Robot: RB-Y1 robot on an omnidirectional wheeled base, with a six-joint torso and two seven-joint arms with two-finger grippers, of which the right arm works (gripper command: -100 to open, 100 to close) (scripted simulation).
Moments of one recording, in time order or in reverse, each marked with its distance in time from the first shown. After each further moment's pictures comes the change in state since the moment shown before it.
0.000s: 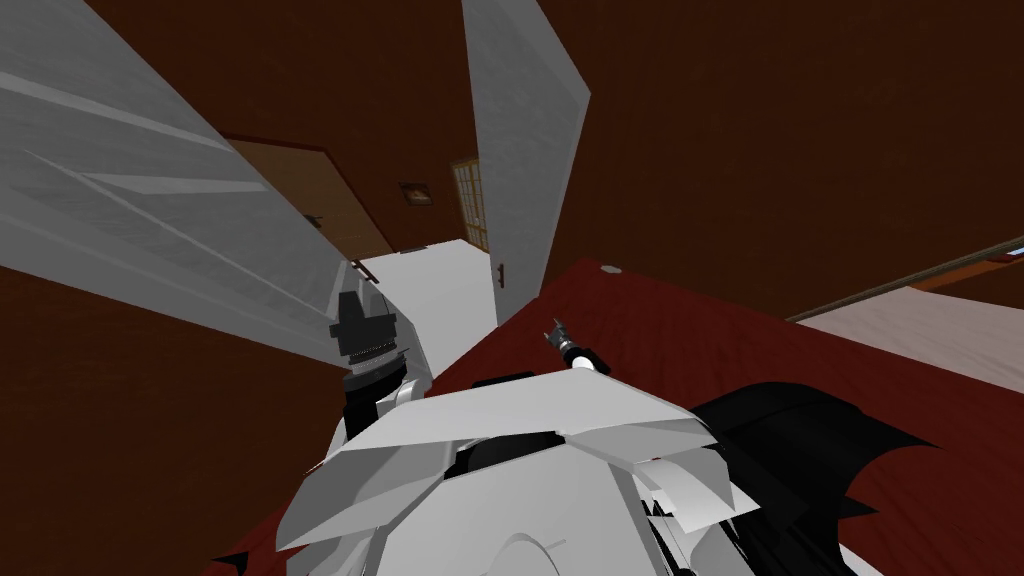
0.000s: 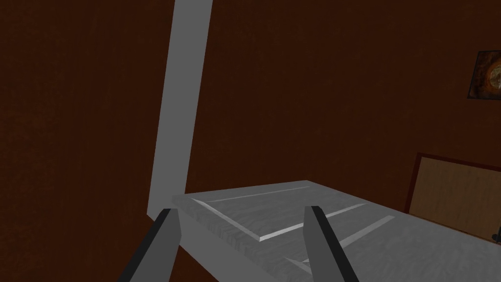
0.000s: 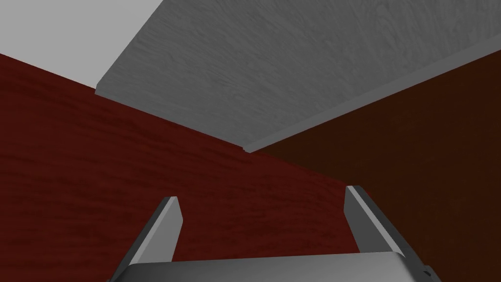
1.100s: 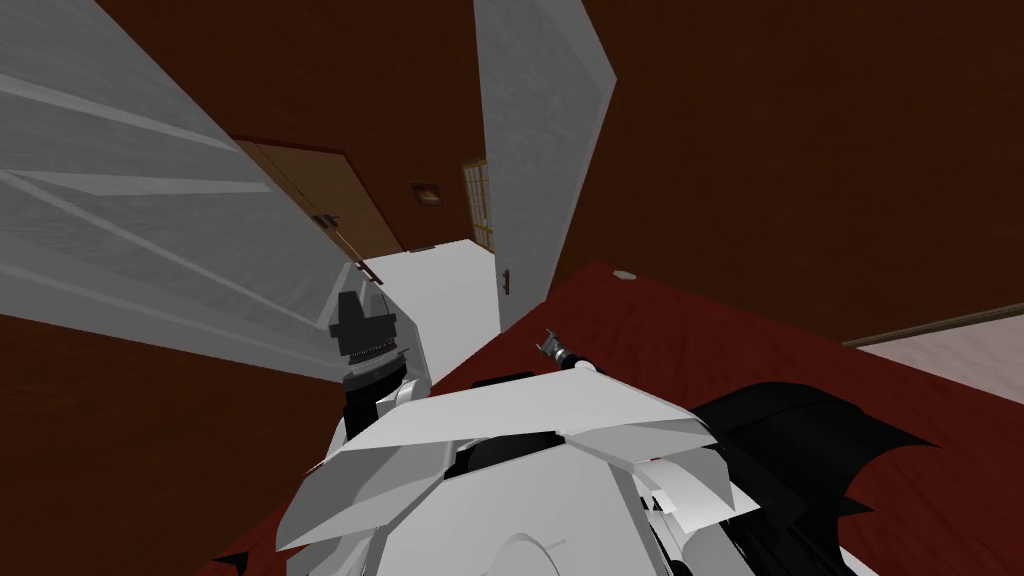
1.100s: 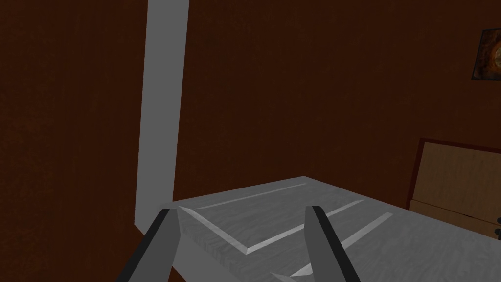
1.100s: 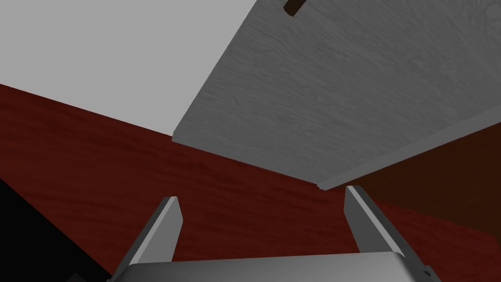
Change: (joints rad) arm -0.013 0.028 -0.024 0.139 -0.288 0.198 0.142
